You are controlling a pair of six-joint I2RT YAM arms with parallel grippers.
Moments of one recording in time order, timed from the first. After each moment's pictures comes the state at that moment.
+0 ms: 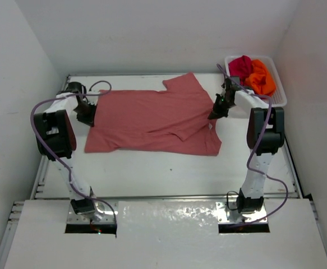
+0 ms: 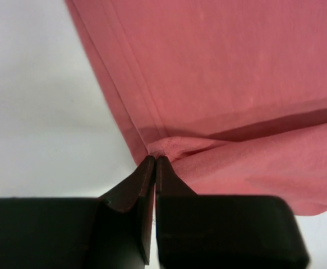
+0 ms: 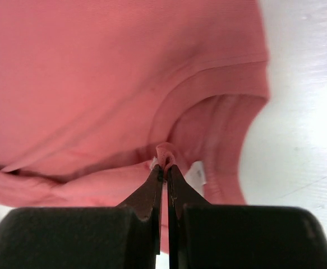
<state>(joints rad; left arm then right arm) 0.21 1.99 1.48 -0.81 0.19 0.46 0.03 2.08 1.53 -0.62 -0.32 0.40</state>
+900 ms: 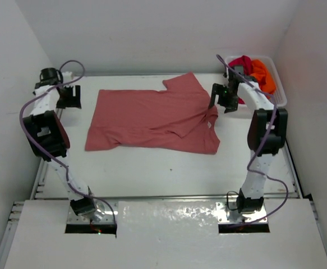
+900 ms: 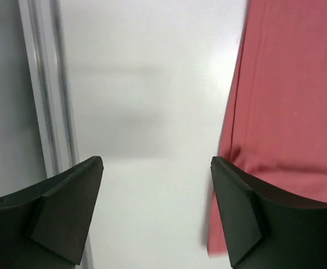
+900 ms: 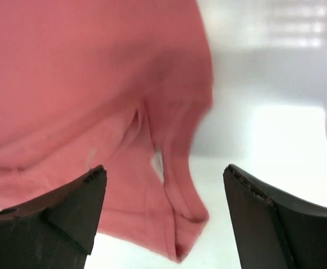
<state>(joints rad) 0.33 2.04 1.74 -0.73 0.15 0.27 0.02 2.12 1.74 -0.77 -0.17 0.23</state>
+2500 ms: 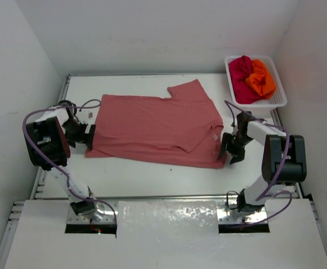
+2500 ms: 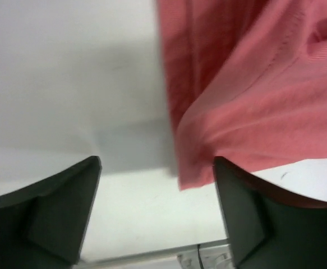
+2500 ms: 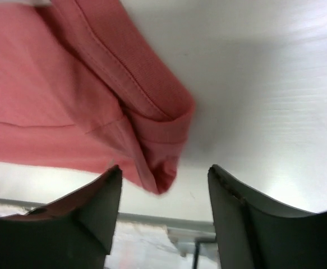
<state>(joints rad) 0.34 1.86 1.20 -0.87 0.15 0.46 -0.06 1.63 0.82 -0.71 -0.25 0.25</state>
